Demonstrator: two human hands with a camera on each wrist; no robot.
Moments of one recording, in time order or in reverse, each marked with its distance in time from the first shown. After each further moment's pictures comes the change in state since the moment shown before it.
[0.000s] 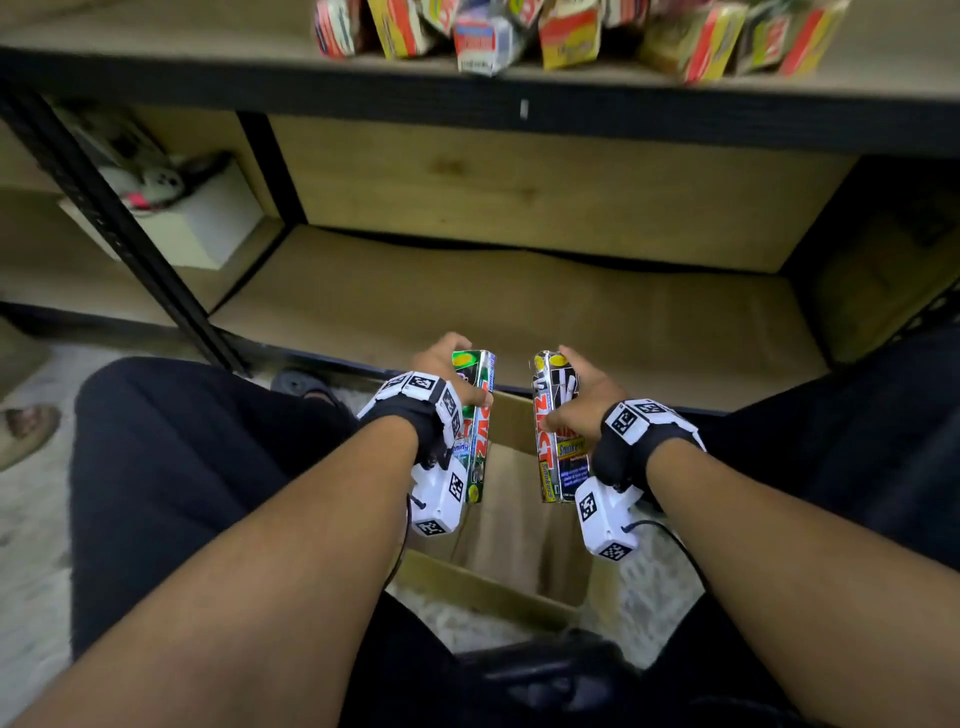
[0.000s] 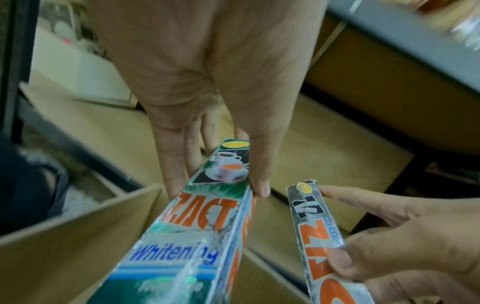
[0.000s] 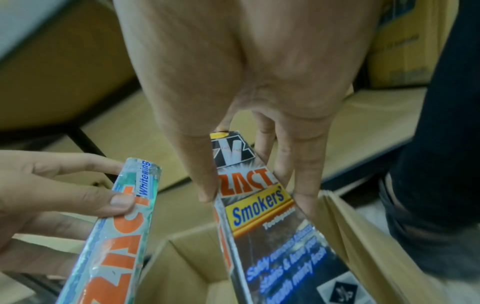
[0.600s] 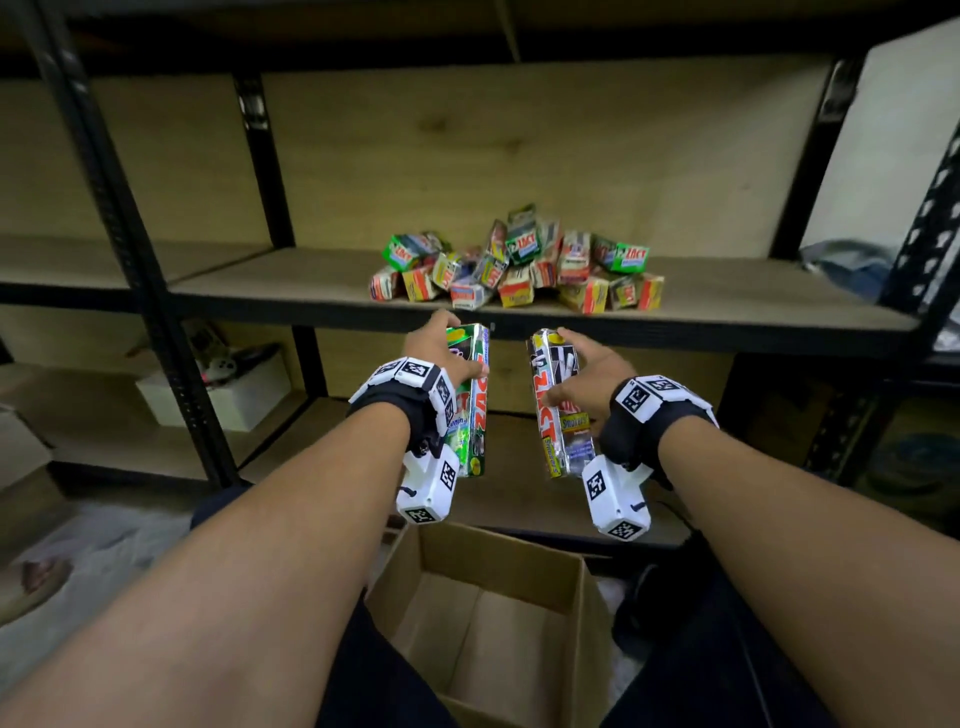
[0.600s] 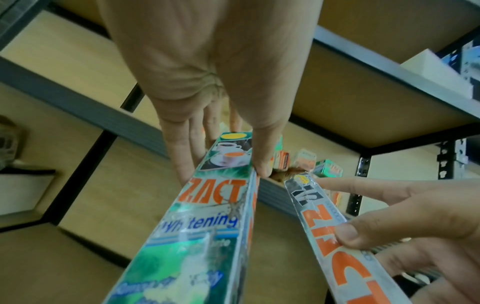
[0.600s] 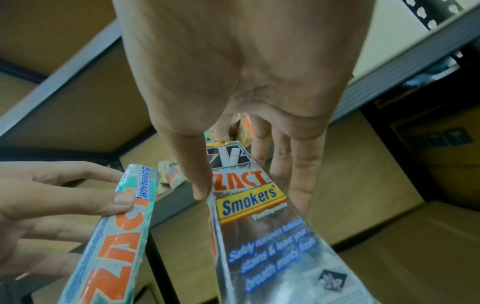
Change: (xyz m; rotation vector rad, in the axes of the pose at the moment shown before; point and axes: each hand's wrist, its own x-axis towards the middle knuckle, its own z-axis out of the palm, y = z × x) left_hand -0.093 0.162 -0.139 -0.040 0.376 0.353; right_hand -0.116 -0.131 -0.143 0.035 0.316 -0.358
